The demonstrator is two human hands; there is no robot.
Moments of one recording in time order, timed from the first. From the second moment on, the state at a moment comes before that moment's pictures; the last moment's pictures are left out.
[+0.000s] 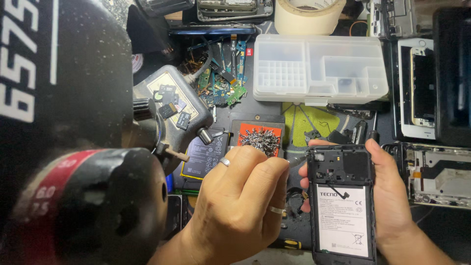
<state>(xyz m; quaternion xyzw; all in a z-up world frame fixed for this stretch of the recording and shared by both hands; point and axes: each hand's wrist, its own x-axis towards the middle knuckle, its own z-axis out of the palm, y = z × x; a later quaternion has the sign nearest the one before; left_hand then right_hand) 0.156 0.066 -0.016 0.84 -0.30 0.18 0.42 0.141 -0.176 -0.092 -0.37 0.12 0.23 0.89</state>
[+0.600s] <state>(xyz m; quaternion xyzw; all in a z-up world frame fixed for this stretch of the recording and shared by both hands) 0.151 0.067 -0.008 0.84 -0.38 0.18 0.34 0.118 -0.177 -0.090 -0.43 0.11 0.18 0.88</state>
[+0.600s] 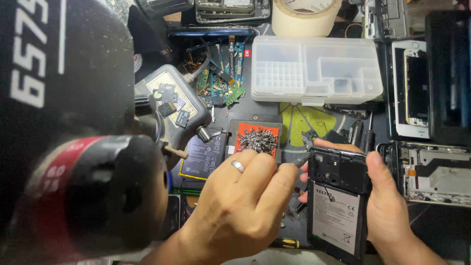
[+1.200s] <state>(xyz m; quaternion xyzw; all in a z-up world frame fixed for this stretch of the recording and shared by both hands) 0.076 0.037 0.029 0.87 -0.31 0.19 0.33 0.046 -0.207 -0.039 -0.44 0.06 0.16 0.88</state>
